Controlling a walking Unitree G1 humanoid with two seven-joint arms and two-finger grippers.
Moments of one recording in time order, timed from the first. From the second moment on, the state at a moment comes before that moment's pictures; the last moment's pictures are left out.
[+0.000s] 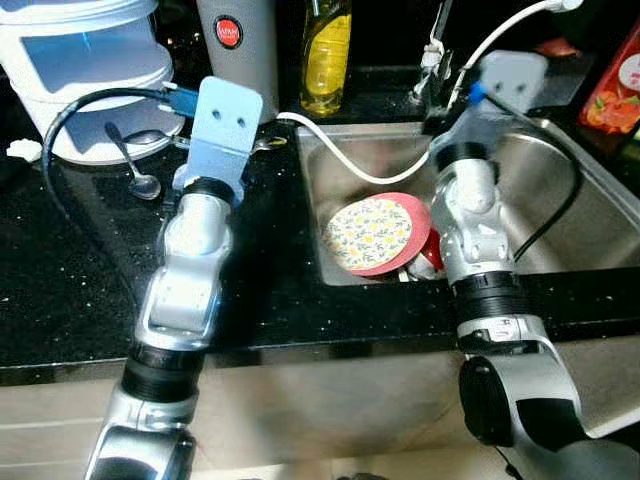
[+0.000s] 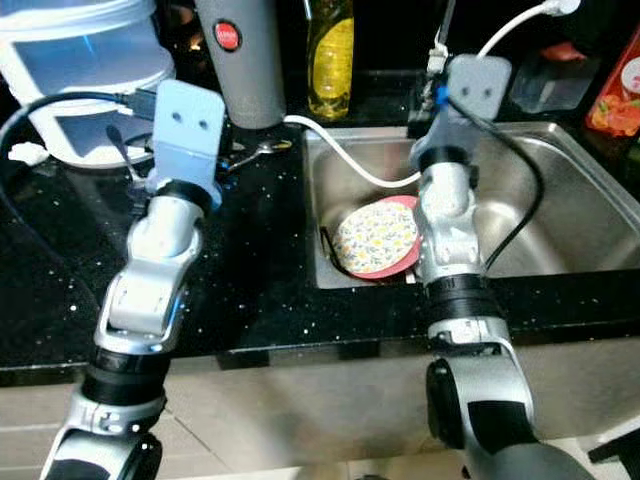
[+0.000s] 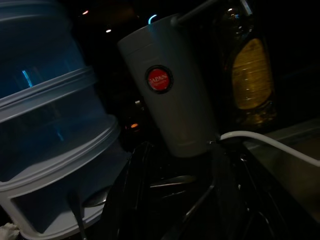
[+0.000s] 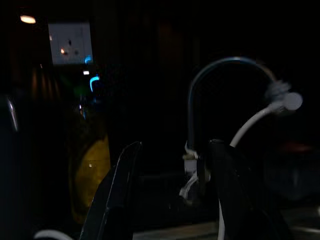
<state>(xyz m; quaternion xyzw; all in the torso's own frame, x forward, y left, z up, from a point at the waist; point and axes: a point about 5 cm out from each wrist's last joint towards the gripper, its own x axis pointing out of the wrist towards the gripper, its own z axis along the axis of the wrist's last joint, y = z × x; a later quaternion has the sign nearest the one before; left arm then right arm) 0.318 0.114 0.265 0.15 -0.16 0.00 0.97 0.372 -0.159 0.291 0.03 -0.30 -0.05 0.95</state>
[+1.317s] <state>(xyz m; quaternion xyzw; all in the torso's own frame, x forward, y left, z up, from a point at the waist) 0.318 0.127 0.288 0.07 -0.22 0.02 0.97 0.384 -0.181 0.302 -0.02 -0.25 -0.05 0.97</state>
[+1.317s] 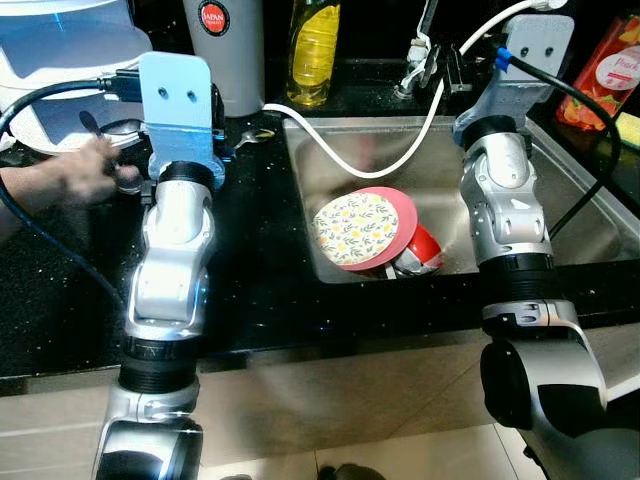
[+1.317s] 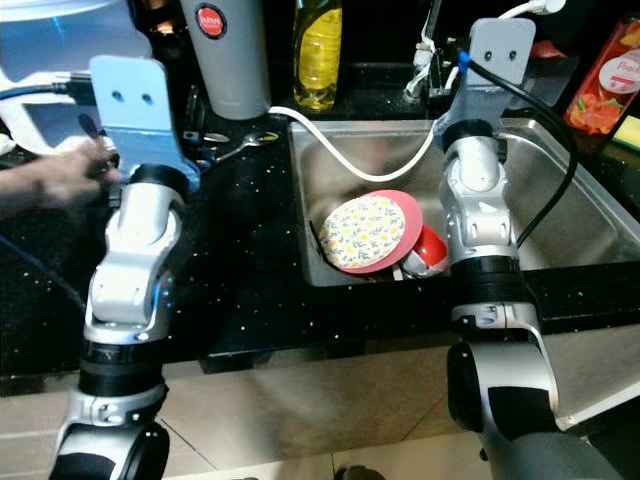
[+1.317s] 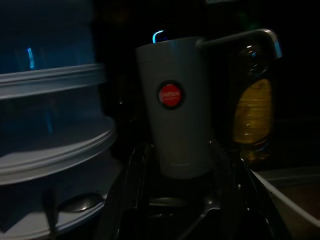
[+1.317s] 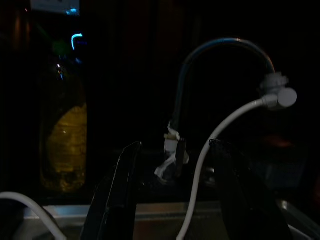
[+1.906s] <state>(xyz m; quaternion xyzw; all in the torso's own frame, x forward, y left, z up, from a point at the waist) 0.325 0.117 0.294 0.09 -0.22 -0.04 0.97 0.369 -0.206 0.300 0.00 -0.28 -0.11 0.95</state>
